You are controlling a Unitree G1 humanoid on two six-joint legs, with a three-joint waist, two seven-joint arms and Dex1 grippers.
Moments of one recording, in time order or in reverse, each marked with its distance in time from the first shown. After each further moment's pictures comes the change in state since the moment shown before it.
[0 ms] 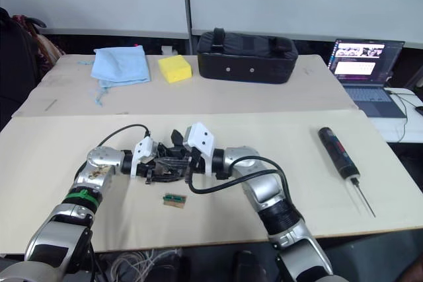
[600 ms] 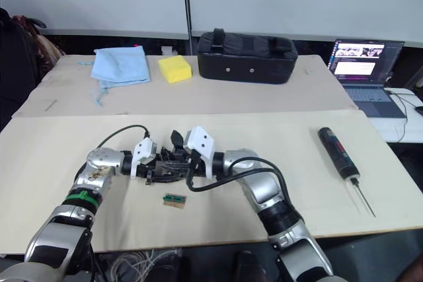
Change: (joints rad) left arm 0.013 -0.001 0.001 -0.002 -0.002 -0.019 0.005; right arm 0.008 -0.008 0.002 -0.004 0.000 0.053 0.007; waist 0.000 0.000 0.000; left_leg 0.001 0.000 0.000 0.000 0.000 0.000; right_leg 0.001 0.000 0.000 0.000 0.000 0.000
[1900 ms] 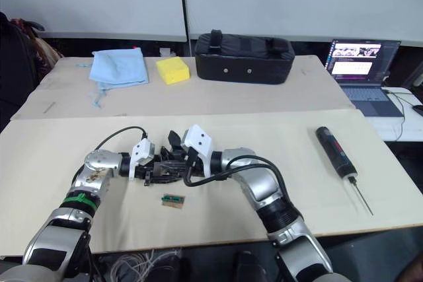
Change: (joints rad) left arm 0.022 0.007 0.002 -0.023 -0.003 0.025 0.010; right arm -0.030 -0.005 0.018 0.023 -0.002 0.067 -0.029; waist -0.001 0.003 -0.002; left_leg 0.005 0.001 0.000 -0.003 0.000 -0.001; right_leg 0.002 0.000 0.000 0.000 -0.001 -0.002
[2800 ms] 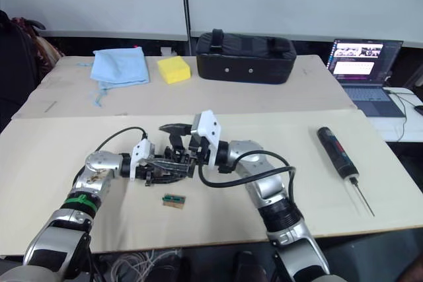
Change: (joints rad) left arm 0.012 -0.009 0.012 0.020 -0.015 -0.017 0.045; right arm 0.014 0.039 -0.119 -0.110 0.148 -0.158 0.073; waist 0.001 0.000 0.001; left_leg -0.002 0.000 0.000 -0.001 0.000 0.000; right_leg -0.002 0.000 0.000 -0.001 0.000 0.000
